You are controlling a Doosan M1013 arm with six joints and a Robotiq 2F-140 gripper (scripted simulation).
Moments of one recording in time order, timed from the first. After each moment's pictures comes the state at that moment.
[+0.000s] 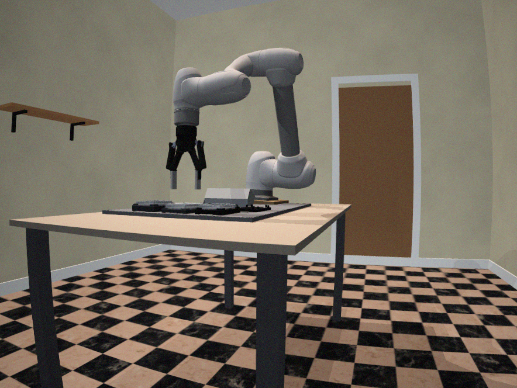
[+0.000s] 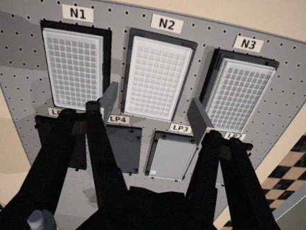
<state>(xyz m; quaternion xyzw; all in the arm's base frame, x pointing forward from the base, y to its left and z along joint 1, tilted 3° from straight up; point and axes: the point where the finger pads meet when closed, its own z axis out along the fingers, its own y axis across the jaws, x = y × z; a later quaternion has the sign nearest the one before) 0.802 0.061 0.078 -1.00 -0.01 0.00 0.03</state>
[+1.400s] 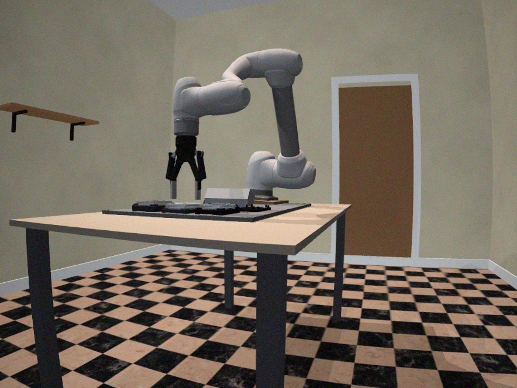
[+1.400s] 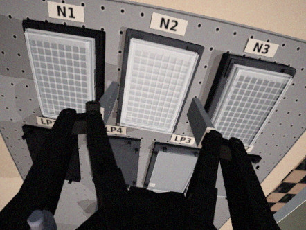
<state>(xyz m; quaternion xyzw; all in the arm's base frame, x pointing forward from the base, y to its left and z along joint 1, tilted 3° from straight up) 0.802 0.062 0.043 -1.00 -0.01 0.00 0.03</state>
